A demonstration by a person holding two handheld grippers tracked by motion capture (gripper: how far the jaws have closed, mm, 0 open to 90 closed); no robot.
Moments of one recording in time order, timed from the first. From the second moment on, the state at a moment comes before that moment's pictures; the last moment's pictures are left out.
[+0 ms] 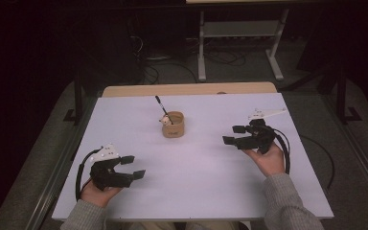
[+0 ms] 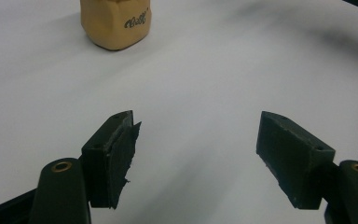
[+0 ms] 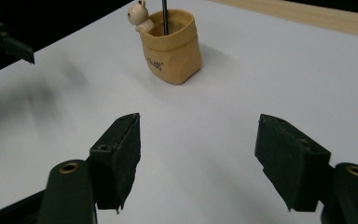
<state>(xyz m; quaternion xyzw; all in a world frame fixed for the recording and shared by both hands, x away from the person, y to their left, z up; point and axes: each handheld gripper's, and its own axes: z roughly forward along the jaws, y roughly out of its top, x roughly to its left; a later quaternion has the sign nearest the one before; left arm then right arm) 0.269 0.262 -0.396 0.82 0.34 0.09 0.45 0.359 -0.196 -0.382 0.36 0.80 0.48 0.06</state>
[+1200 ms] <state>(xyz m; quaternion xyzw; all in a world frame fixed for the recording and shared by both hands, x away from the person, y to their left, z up) 0.270 0.261 -0.397 0.82 0.34 0.09 0.45 0.321 -0.214 -0.399 0.37 0.79 0.48 0.06</state>
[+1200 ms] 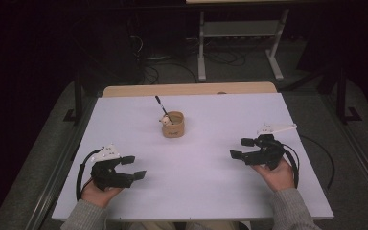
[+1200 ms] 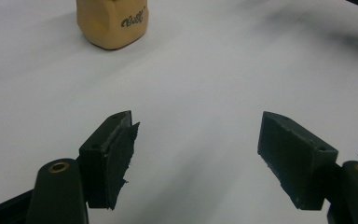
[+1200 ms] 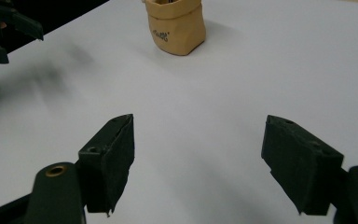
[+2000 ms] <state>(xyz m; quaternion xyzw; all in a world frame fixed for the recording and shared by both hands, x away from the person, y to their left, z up) 0.269 0.261 -0.398 0.82 0.34 0.09 0.45 0.294 -0.224 -0.414 0.38 0.79 0.47 0.06</state>
